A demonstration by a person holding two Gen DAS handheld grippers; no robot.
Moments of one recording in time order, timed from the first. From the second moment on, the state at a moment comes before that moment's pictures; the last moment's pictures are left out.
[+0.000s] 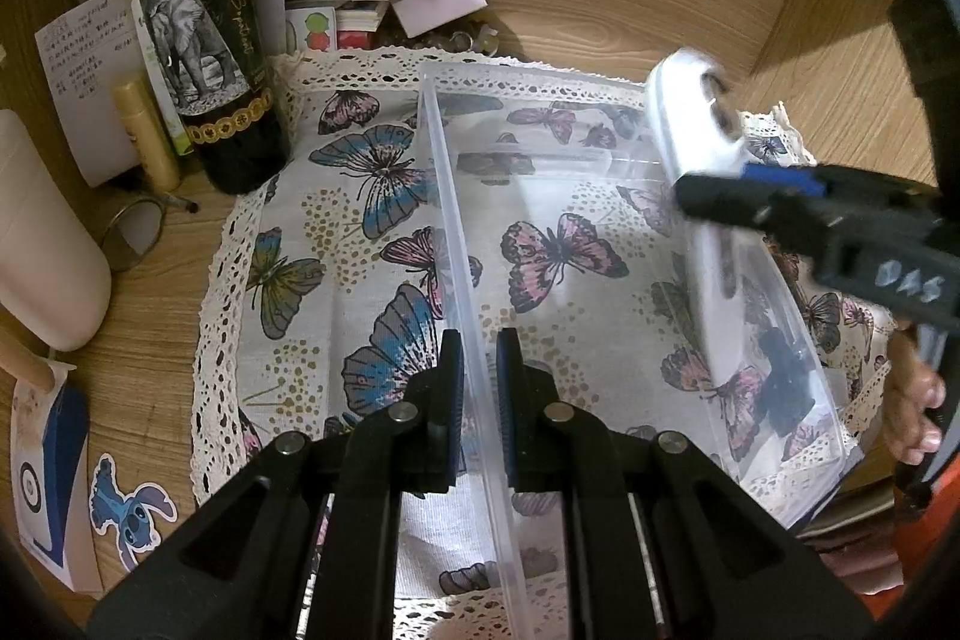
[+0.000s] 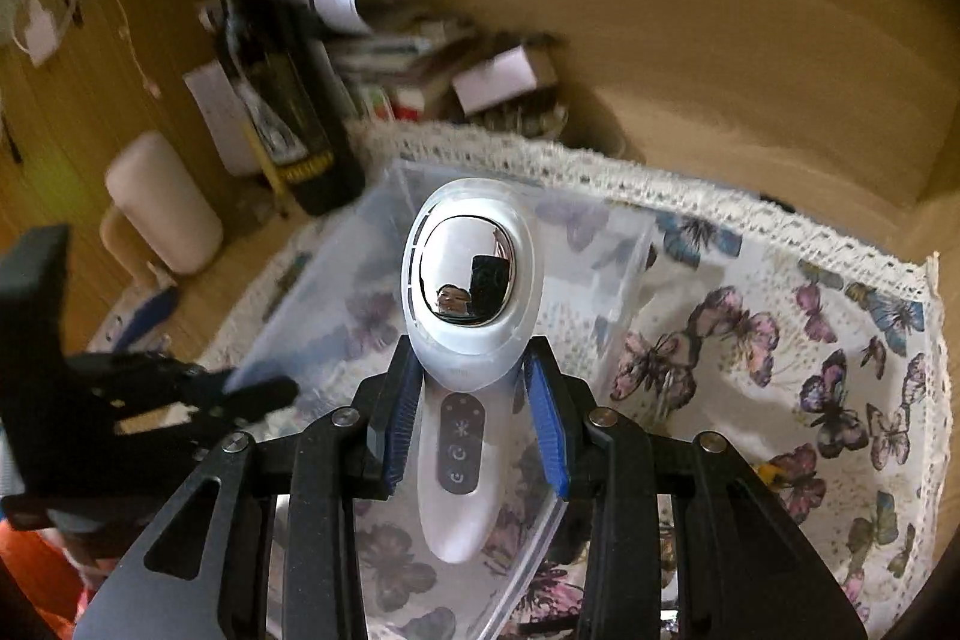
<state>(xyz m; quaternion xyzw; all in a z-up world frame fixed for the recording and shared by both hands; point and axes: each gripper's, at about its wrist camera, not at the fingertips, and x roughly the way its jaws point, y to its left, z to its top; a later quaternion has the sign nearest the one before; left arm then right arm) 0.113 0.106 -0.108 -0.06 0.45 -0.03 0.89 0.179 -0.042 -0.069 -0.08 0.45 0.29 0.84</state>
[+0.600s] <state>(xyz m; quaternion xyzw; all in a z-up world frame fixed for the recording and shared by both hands) 0.113 0.105 -0.106 -0.06 0.45 -0.03 0.89 0.178 -0.049 -0.056 -0.10 0.43 0.26 0.86</state>
